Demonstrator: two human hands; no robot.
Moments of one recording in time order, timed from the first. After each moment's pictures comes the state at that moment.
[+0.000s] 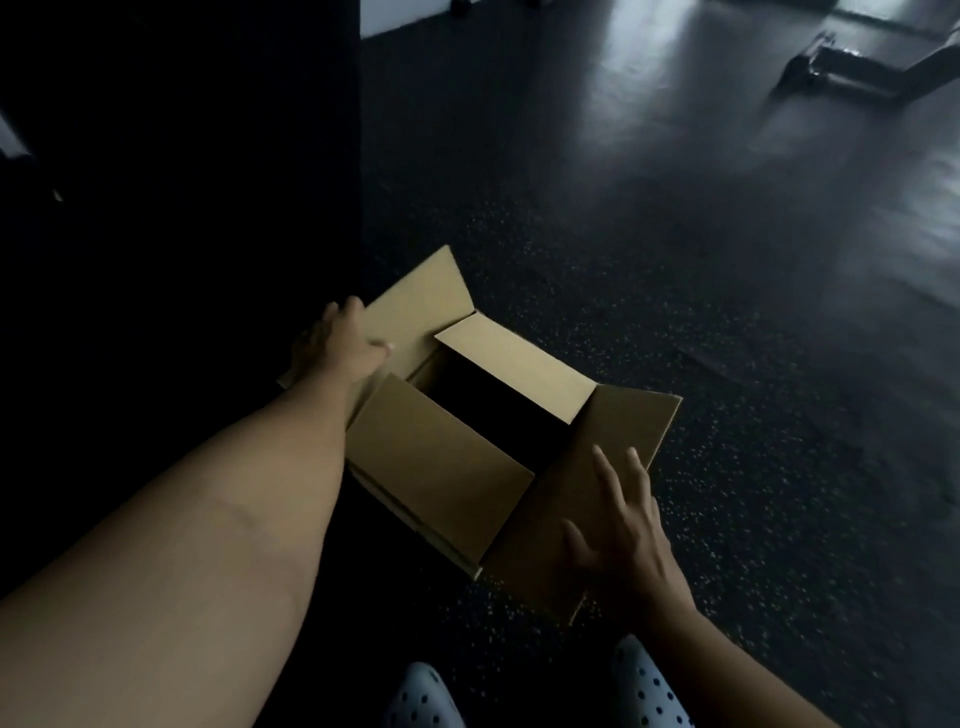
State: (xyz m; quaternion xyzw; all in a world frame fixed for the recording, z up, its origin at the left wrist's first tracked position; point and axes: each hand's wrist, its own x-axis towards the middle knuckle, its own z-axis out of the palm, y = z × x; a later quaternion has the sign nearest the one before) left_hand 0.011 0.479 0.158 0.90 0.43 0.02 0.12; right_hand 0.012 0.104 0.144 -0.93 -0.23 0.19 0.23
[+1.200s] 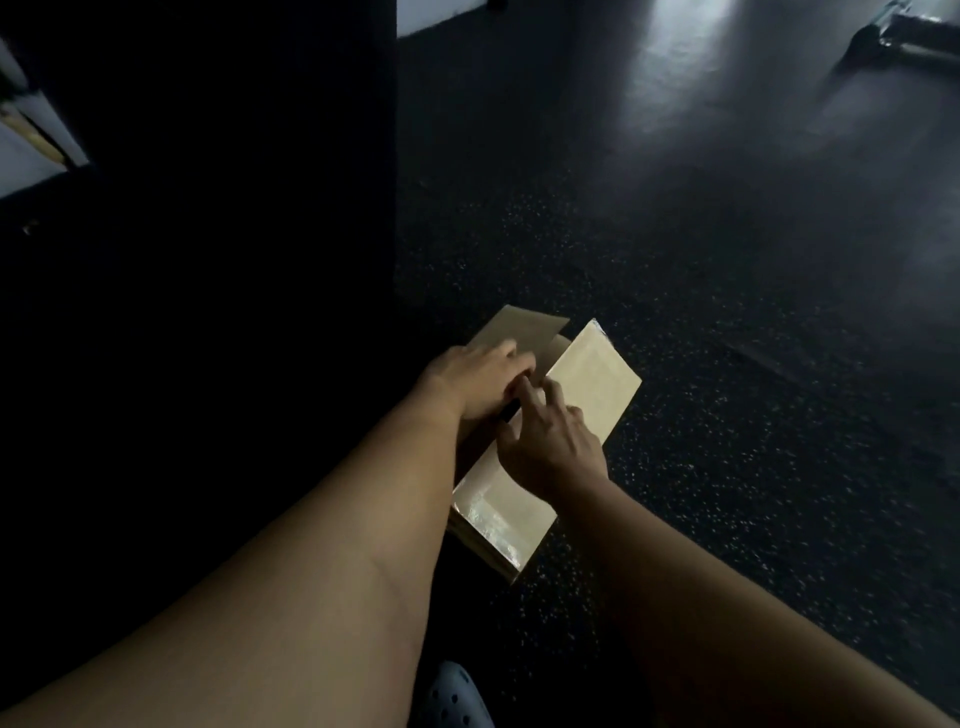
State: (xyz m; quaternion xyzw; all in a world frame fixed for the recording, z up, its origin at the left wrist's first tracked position) left_hand 0.040 0.392 0.162 0.99 0.04 -0.12 0.05; right_hand 0.040 0.242 0.161 -0.91 -0.32 0.19 0.18
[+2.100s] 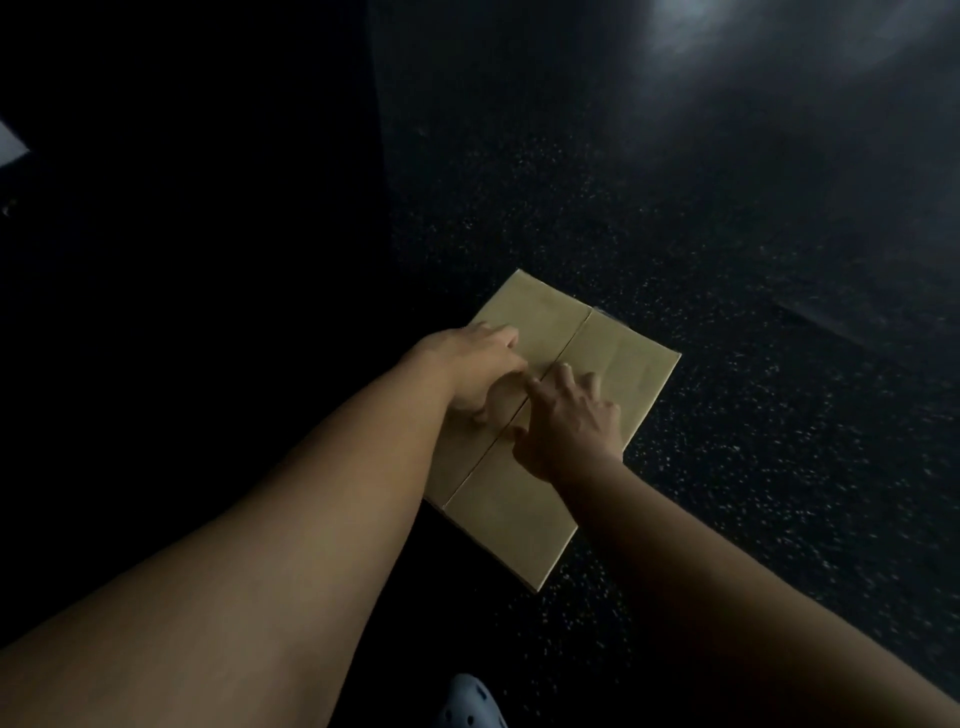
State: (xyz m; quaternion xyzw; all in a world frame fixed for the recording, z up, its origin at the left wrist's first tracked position) left_hand 0.058 0.419 0.133 0.97 0.01 -0.25 -0.03; right_hand 0.073 0.266 0.096 -0.93 -0.34 0.17 0.03
